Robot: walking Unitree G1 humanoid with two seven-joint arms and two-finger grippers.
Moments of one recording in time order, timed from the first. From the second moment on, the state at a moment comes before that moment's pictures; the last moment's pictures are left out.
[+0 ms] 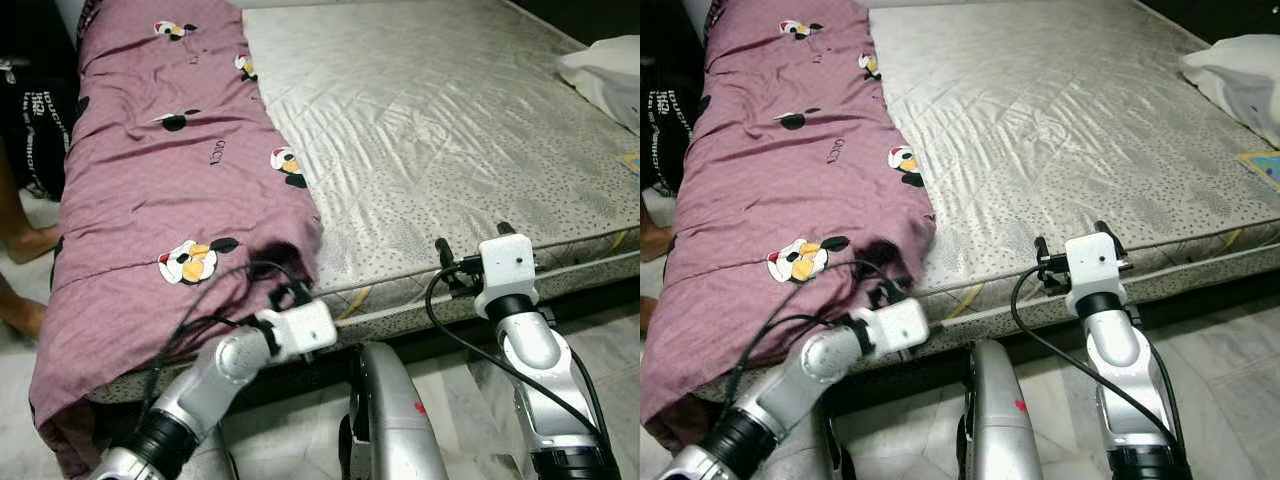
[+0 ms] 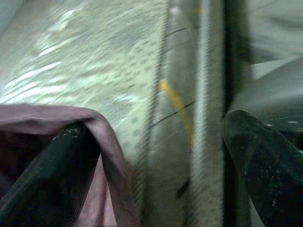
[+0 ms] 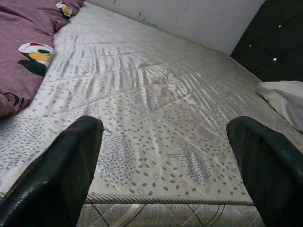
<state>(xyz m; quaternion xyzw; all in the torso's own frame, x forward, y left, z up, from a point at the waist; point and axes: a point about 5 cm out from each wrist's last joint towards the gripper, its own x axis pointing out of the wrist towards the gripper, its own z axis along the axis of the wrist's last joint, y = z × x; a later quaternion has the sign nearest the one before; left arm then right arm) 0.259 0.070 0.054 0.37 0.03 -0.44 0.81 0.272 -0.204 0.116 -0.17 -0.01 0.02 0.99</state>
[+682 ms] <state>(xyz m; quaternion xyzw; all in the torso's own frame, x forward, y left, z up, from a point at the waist) 0.290 0.022 0.060 0.21 0.15 -0.41 0.87 0.274 -0.199 0.113 -0.16 -0.01 0.02 0.99</state>
